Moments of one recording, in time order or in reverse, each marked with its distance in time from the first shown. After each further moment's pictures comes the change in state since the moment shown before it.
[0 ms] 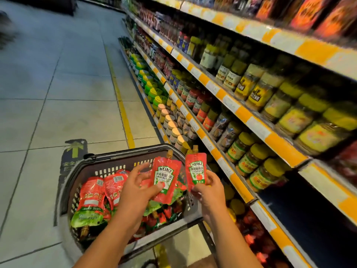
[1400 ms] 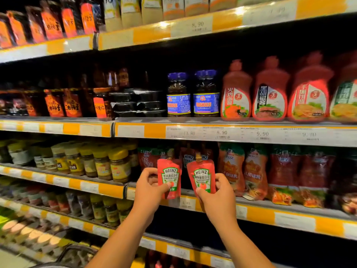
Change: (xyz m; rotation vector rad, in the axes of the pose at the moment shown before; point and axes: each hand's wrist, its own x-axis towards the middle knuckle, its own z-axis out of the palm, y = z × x) left_hand -0.151 0.023 0.429 0.372 -0.851 0.274; right_hand -0.191 -0.140 -0.364 -0.210 0.997 -0.488
